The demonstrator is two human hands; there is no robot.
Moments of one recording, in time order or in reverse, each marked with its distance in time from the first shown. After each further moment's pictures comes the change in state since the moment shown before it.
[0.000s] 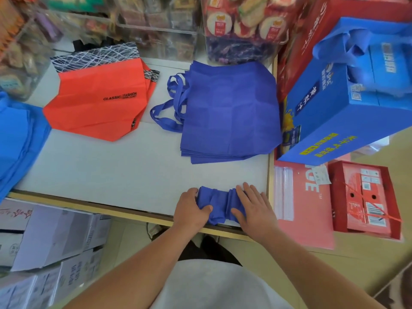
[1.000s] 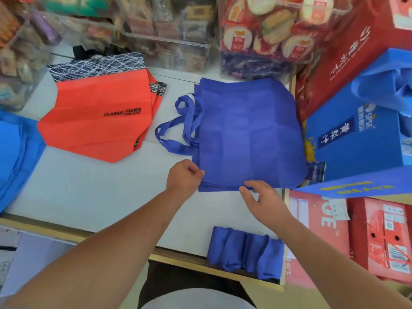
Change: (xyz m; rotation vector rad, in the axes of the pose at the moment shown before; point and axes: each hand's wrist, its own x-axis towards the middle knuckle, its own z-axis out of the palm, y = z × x) left_hand 0.147 0.065 -0.082 -0.051 0.175 -0.016; right_hand 0.108 -0.017 -0.092 0.502 0.078 0.178
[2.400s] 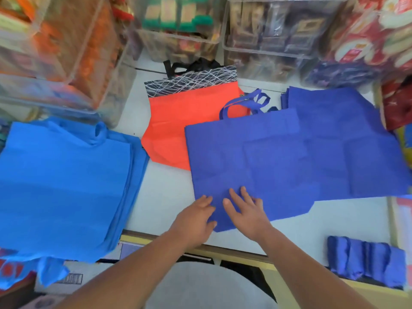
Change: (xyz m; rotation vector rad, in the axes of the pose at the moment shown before) left_hand 0.033 -0.225 -0.252 0.579 -0.499 0.481; right_hand 0.002 -0.275 0.251 -0.096 -0.324 0.138
